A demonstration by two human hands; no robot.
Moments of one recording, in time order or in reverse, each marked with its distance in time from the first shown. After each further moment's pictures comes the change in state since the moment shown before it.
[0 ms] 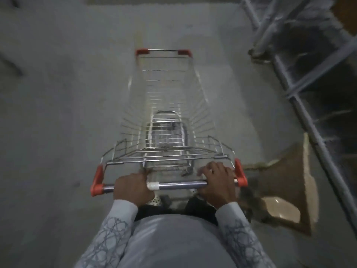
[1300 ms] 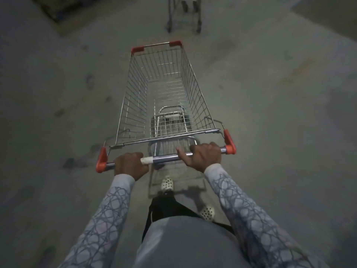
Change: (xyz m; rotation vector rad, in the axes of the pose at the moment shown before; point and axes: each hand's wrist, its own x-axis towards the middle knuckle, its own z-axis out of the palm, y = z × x) left_hand -0.101 0.009 0.039 -0.381 0.028 -1.055; right_hand 0.143 -0.129 0.030 -0.108 -0.191 -1.046
